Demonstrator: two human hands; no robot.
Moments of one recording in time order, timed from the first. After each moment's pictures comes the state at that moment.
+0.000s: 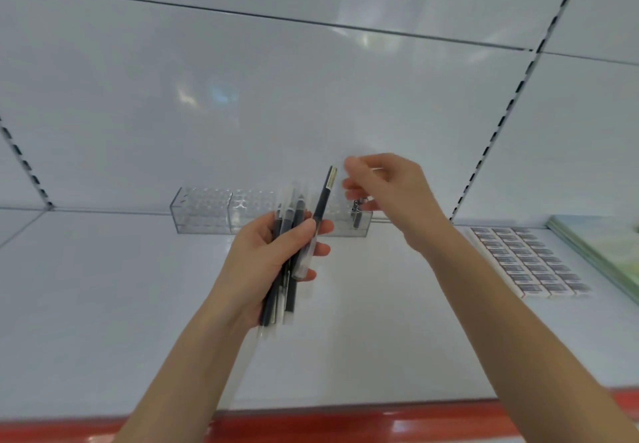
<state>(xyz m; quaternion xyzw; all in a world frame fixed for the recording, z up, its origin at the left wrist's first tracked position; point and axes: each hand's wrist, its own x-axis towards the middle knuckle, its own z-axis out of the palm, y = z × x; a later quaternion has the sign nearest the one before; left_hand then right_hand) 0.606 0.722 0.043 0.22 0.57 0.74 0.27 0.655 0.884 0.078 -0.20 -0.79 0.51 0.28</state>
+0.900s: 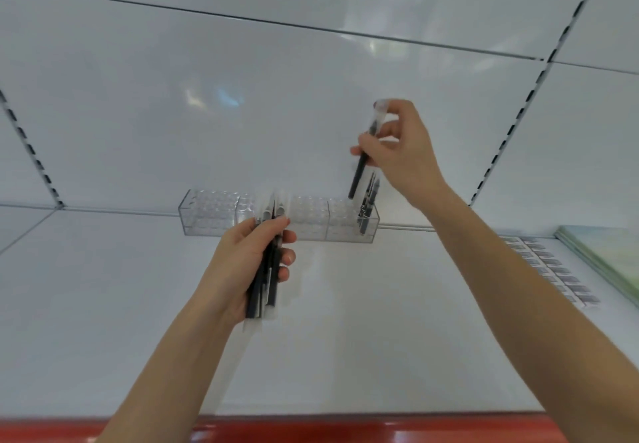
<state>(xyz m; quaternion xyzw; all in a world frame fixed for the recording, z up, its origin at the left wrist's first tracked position) 0.584 0.716 0.039 0.11 0.56 0.77 0.27 0.617 0.915 0.099 -0.11 -0.81 0.45 0.37</state>
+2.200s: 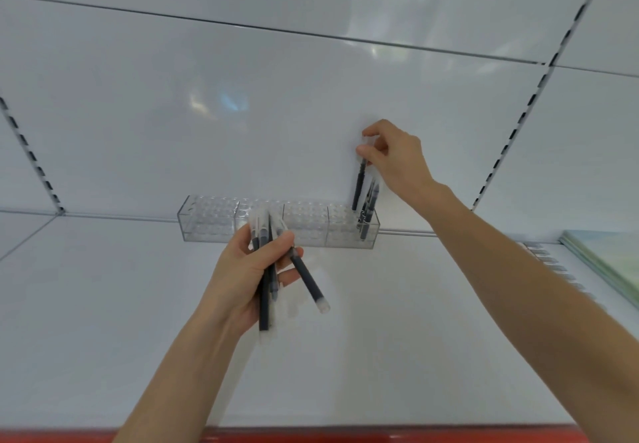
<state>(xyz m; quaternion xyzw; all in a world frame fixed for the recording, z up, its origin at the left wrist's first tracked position) 0.581 0.723 0.023 0.11 0.49 0.82 0.28 0.586 0.961 0.081 -0.13 -0.89 0.26 0.35</state>
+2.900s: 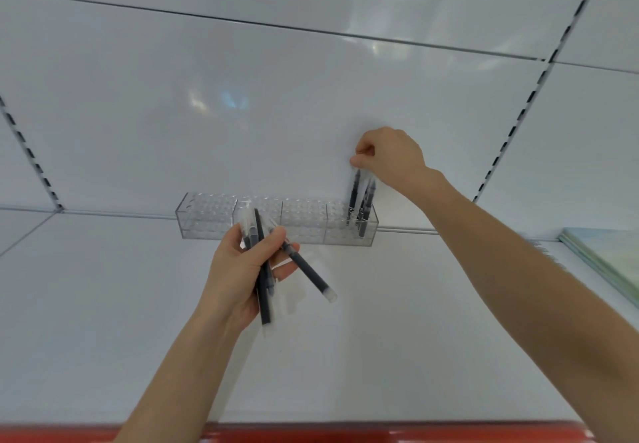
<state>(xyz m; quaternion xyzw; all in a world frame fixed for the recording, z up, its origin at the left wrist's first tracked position) 0.580 0.726 0.018 0.08 0.48 0.84 0.24 0.581 0.956 0.095 -0.20 -0.95 0.08 0.22</state>
